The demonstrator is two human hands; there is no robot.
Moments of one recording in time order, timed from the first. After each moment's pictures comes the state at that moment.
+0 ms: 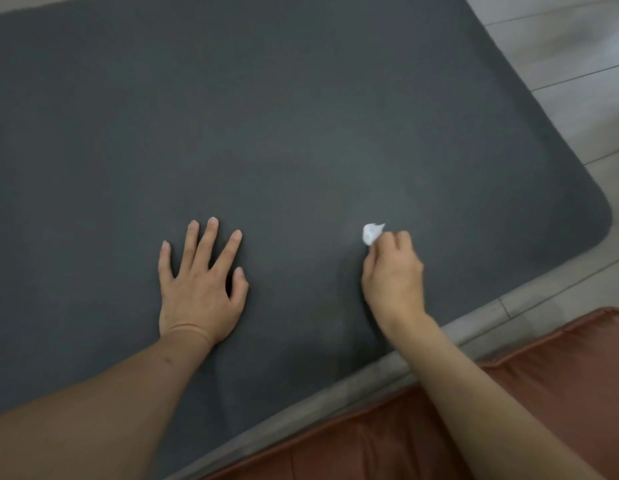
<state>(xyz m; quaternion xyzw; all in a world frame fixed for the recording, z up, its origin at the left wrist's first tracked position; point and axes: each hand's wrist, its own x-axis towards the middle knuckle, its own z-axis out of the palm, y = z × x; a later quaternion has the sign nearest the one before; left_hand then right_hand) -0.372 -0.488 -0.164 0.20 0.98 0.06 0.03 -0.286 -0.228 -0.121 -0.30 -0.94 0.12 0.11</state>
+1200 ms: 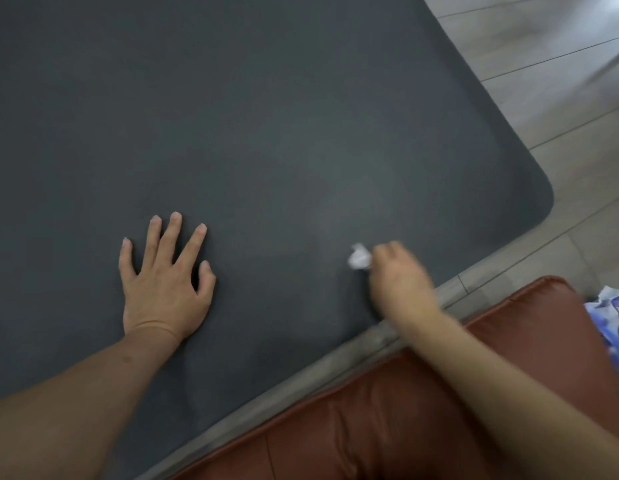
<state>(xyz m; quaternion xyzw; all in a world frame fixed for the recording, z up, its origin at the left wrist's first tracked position) -0.372 -0.487 -0.163 0.19 0.98 0.08 0.03 -0.226 -0.183 -0.115 -0.23 -0.97 0.05 -0.01</state>
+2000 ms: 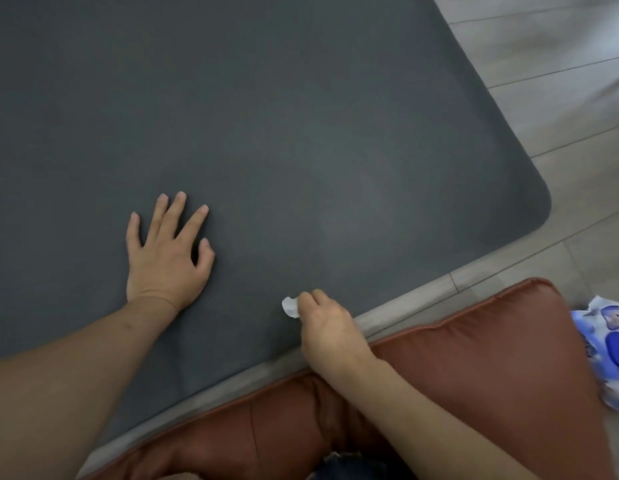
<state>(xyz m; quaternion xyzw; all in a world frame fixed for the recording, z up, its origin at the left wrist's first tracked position) -0.369 -0.483 -0.159 0.18 0.98 0.12 0.03 -0.191 -0.285 -0.104 -0.11 -0.96 0.20 -0.14</state>
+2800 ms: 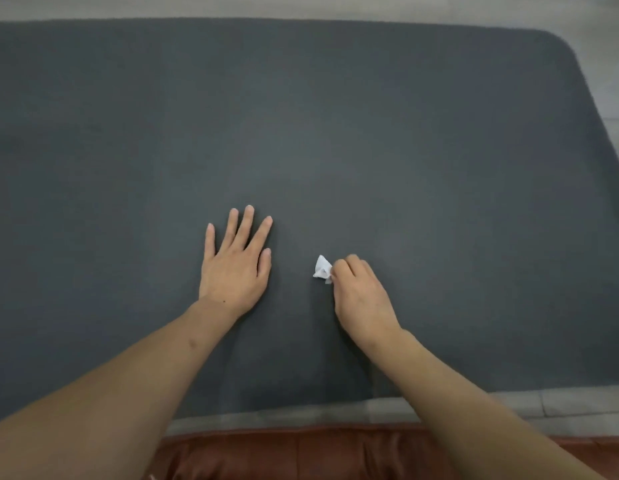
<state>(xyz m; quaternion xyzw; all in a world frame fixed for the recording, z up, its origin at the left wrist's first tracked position) -0.378 -0.523 -0.152 0.08 0.99 0.07 0.08 -0.324 -0.293 -0.145 0.06 -0.98 0.20 0.00</state>
